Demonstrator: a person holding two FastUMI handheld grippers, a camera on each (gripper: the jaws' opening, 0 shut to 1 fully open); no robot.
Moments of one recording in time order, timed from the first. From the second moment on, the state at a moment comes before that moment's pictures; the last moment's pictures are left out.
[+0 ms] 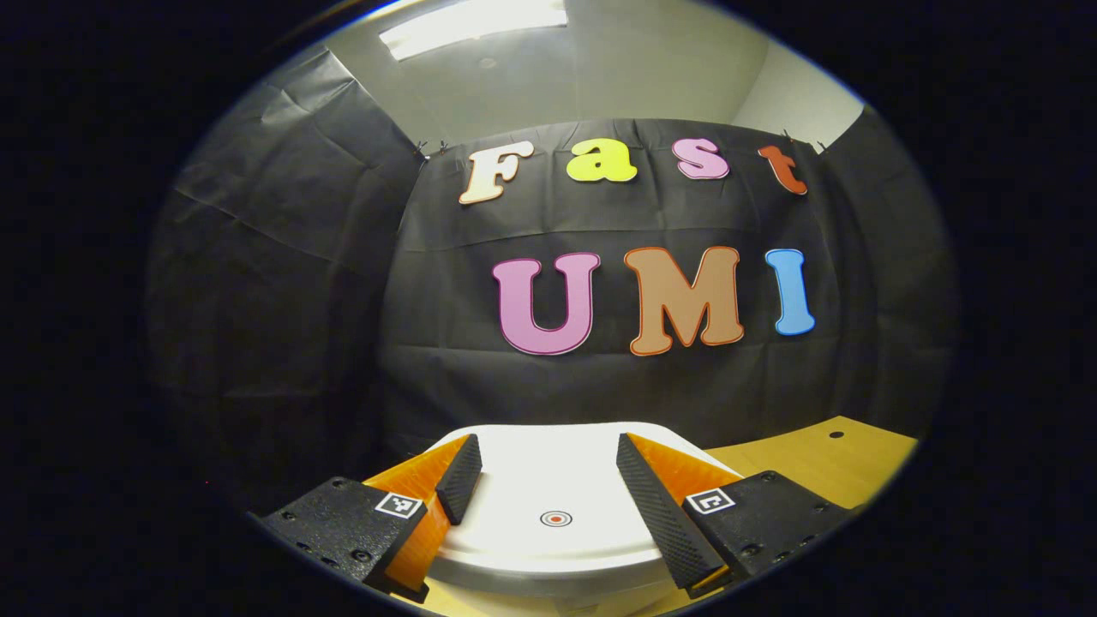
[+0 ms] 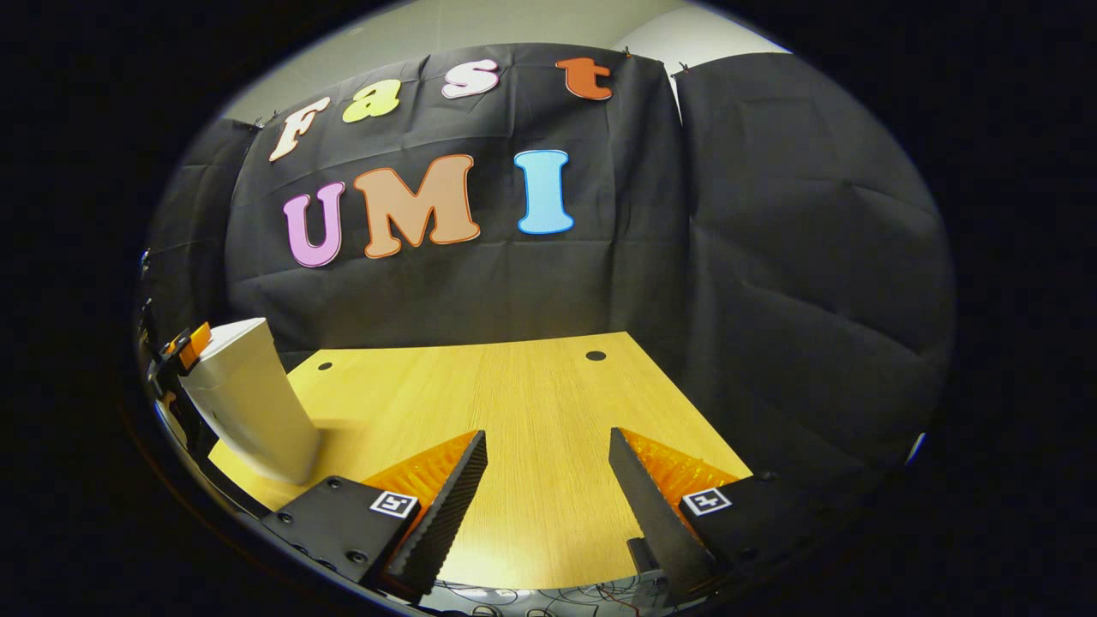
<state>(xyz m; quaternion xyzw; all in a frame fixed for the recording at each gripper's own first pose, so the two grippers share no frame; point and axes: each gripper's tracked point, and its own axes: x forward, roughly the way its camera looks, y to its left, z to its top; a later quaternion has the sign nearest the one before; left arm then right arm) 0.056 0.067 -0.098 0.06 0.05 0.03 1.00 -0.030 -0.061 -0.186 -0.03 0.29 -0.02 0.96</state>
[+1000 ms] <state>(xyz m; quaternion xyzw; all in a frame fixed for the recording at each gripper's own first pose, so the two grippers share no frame) 0.053 0.069 -0.113 0.07 0.14 0.03 0.99 -0.008 -0.040 -0.187 -0.02 0.28 0.03 0.96</state>
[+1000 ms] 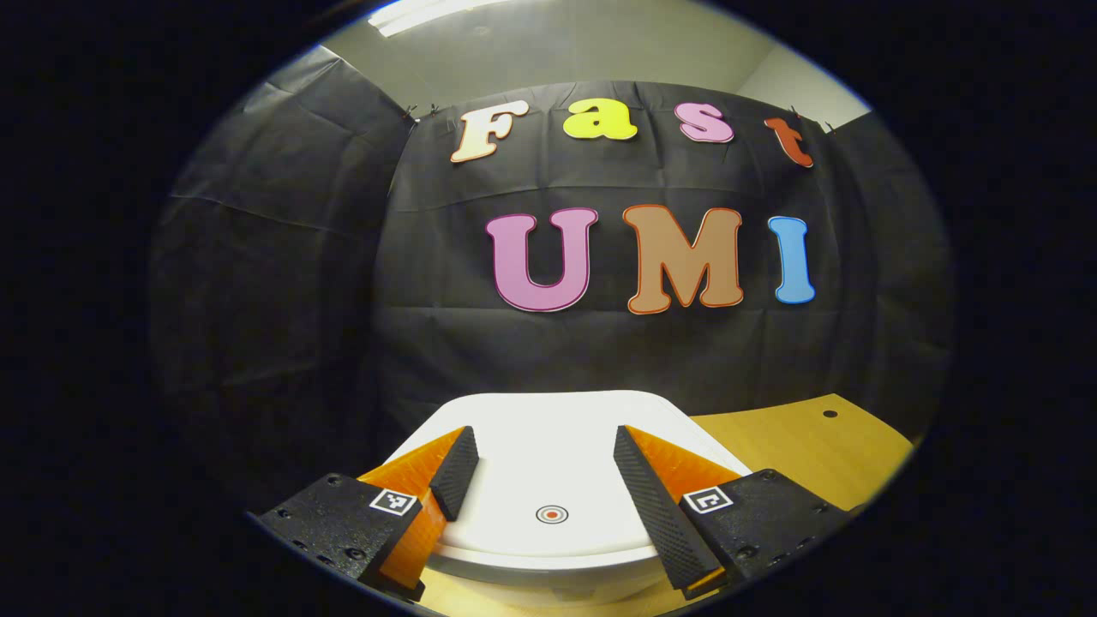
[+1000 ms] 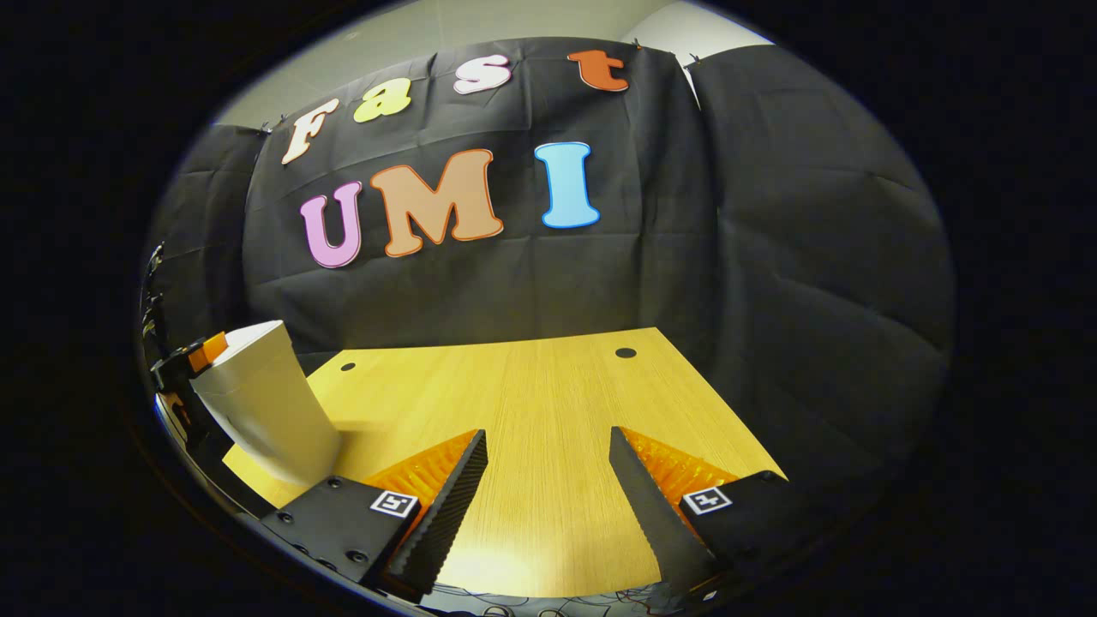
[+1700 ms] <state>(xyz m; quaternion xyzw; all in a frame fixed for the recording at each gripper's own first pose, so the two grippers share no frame) 0.042 0.083 -0.038 0.05 0.07 0.09 0.99 -0.015 -0.036 -0.162 -0.01 0.26 0.06 0.96</state>
